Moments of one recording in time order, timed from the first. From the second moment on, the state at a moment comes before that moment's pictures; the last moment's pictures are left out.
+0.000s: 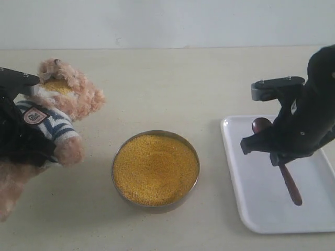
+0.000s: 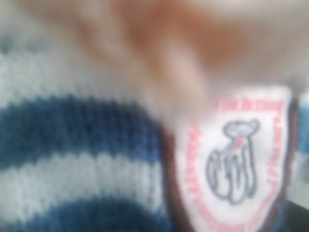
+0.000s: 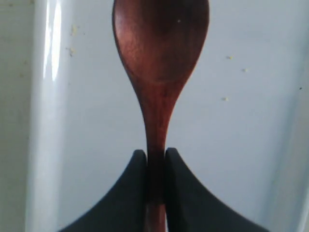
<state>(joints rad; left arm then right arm) -0.23 1.49 -0.75 0.04 0.70 0.00 0.37 1.63 -0.81 -0.08 0.65 0.22</state>
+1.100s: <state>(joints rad) -0.23 1.49 -0.75 0.04 0.70 0.00 0.37 1.69 -0.78 -0.18 0.59 0.32</state>
